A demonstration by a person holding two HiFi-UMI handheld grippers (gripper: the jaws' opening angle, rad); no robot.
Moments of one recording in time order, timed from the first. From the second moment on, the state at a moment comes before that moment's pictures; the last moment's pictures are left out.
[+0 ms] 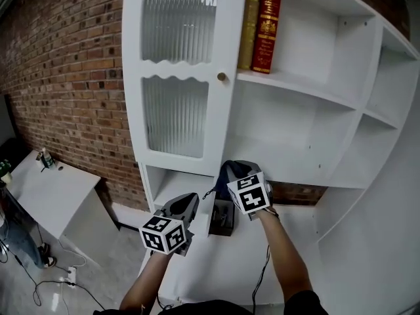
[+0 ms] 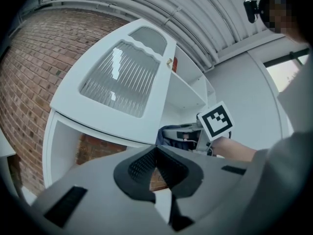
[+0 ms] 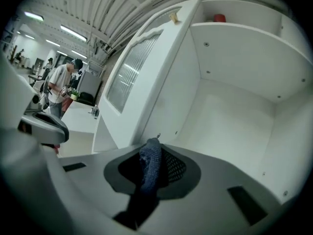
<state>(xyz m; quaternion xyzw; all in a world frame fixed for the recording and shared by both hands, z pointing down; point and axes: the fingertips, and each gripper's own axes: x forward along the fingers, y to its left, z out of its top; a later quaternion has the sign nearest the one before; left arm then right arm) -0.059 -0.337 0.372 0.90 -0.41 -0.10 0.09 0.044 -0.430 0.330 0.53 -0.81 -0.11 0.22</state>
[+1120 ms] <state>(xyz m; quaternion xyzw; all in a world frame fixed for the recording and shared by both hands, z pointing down) -0.028 -0.282 0.385 0.94 -0.31 -0.09 0.10 0.092 -0.297 0.361 0.66 -0.75 -0.02 0.05</state>
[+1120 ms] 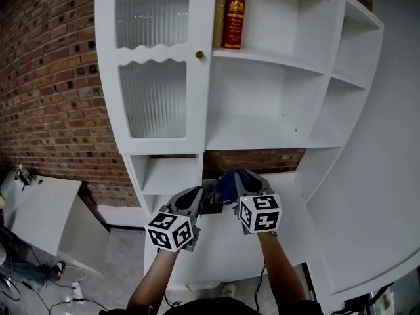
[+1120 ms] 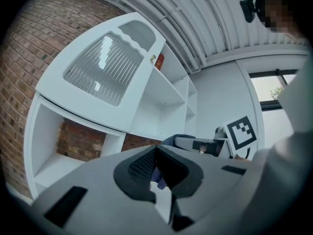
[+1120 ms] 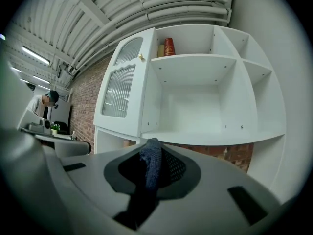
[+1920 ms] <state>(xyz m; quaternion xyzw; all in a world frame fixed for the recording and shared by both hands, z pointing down) -0.010 -0.258 0.383 0.96 -0.26 -0.09 0.10 0.104 -0.250 0.359 0.69 -0.72 -0.02 0.03</state>
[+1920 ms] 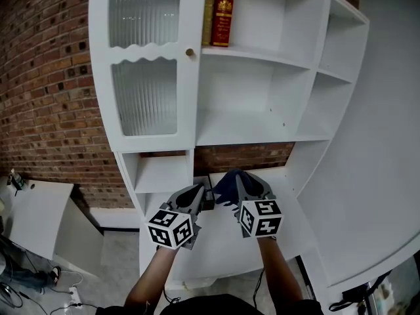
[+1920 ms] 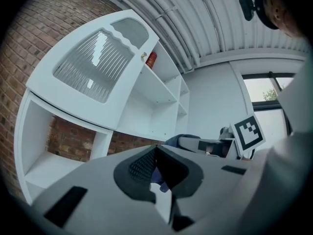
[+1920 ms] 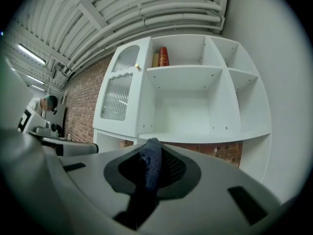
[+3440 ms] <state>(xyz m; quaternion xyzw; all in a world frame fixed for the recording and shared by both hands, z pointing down) 0.027 -0.129 0.370 0.95 -0.28 -0.09 0.08 0.122 -0.119 0.366 0.66 -0.75 -0.02 0.02</state>
